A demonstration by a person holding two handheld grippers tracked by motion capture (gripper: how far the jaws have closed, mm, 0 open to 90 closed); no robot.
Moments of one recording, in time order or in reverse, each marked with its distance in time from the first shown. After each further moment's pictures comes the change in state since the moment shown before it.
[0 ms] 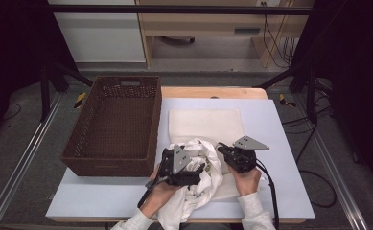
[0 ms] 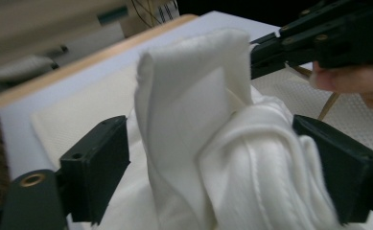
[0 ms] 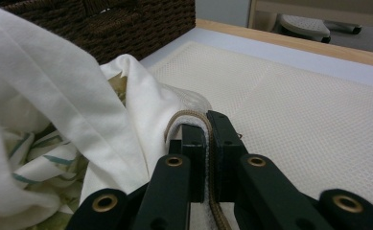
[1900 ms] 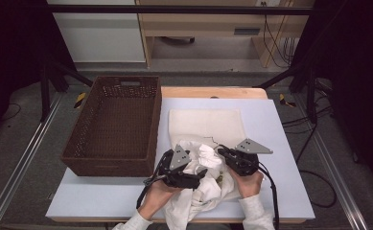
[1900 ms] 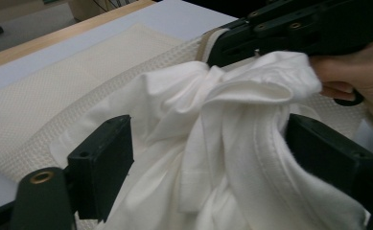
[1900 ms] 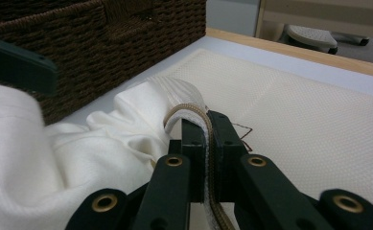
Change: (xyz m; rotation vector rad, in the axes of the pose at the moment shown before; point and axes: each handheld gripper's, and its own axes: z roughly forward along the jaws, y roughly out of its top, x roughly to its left) left arm 0.001 -0.003 -0.008 0.022 -0.145 -0.003; right arm 0.005 0.000 -0.012 -0.032 0.030 -0.022
